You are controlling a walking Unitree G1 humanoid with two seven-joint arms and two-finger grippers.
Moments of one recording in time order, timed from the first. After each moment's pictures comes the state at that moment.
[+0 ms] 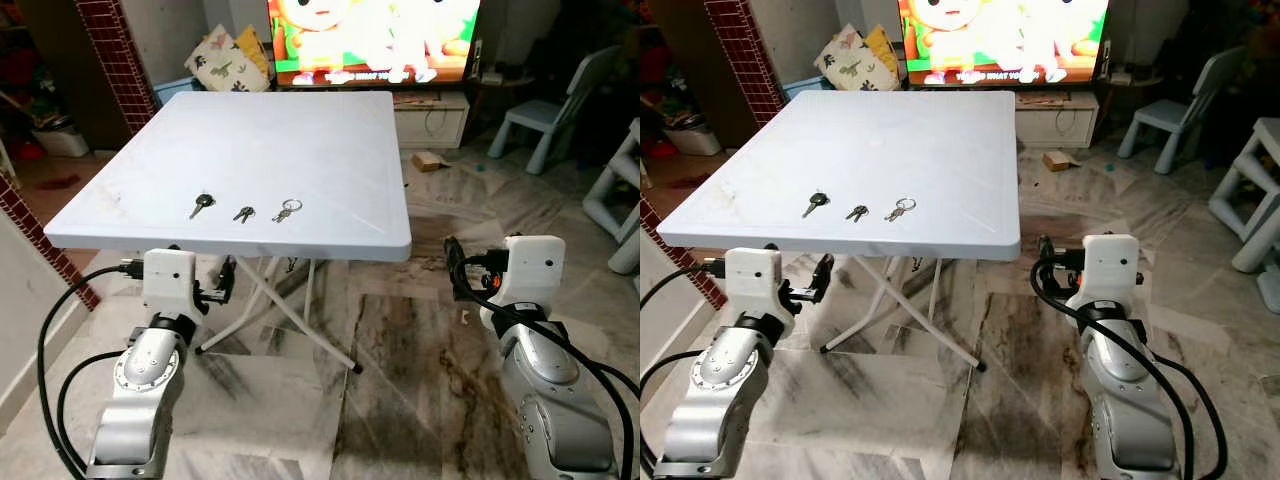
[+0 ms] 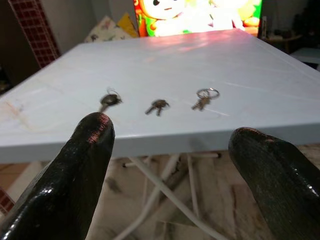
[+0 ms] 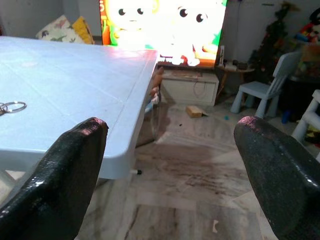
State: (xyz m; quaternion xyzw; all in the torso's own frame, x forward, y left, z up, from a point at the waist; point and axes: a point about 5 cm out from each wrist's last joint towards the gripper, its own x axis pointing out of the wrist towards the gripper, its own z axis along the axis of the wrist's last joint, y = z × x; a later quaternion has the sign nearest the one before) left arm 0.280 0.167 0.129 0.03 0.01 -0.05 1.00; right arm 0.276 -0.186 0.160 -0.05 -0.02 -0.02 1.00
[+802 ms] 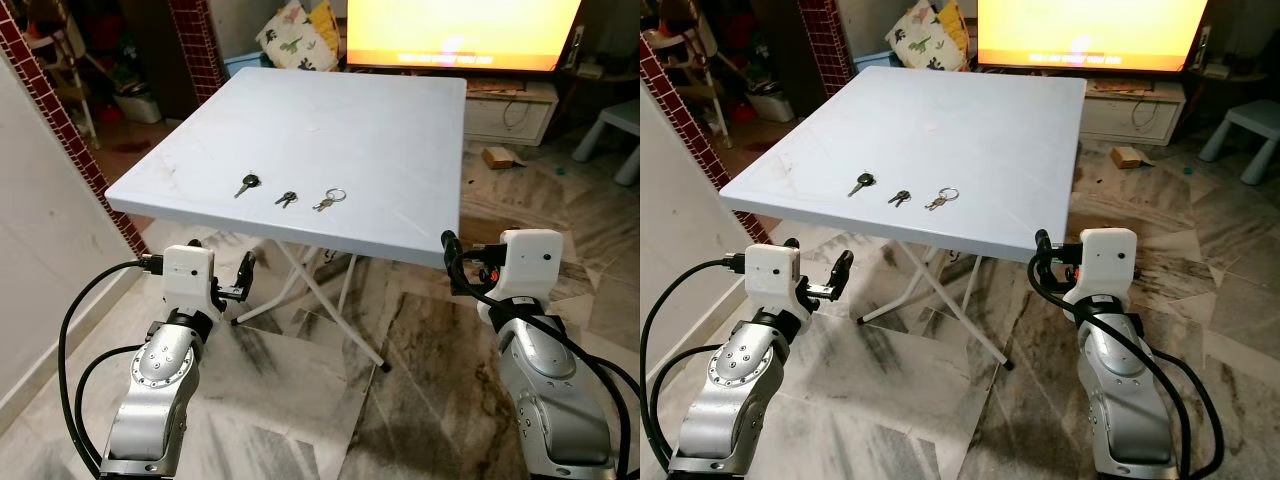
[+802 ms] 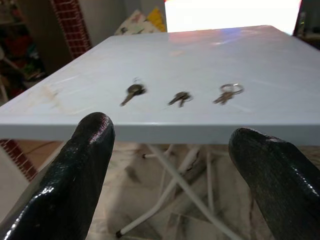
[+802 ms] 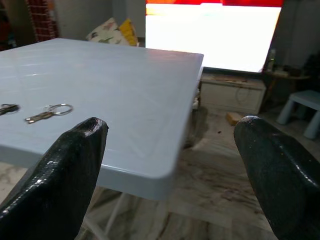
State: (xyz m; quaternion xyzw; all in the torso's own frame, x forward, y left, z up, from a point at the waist) left arm 0.281 0.159 0.130 0.02 0.00 -0.06 1.00; right arm 0.279 -0.181 0.163 -0.04 -0.03 -0.02 1.00
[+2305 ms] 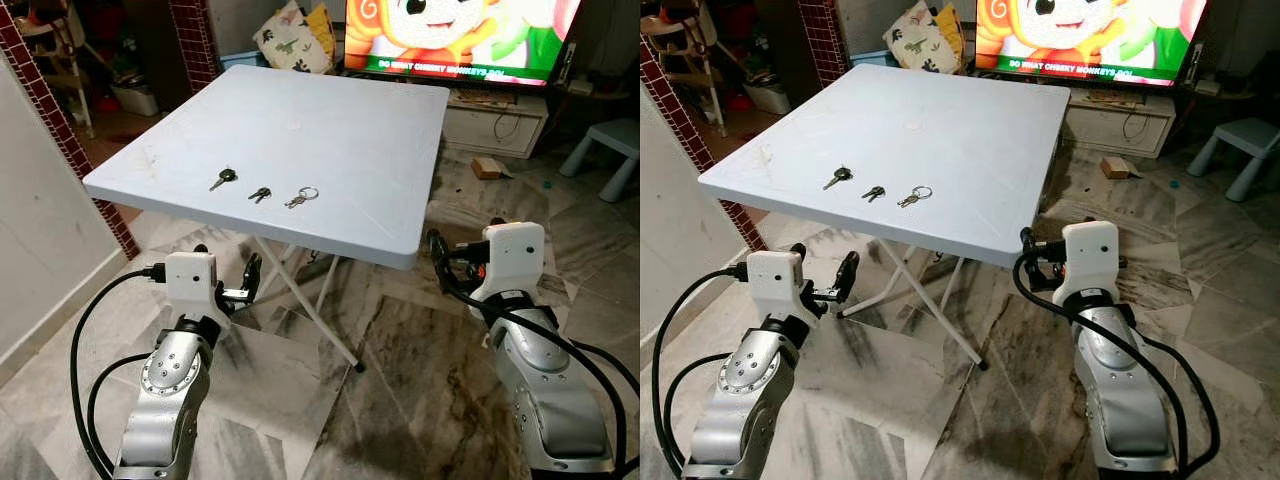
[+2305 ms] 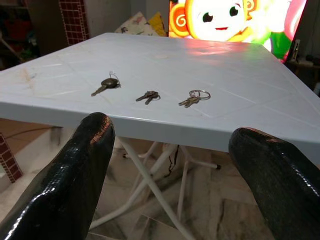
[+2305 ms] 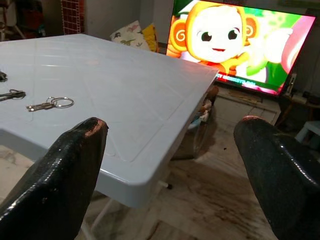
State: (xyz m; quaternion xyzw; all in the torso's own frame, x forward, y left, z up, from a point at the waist) left arm 0.278 0.152 0.126 -0.02 -0.01 -0.07 1.00; right arm 0.283 -0.170 0.168 -0.07 -0.03 0.03 1.00
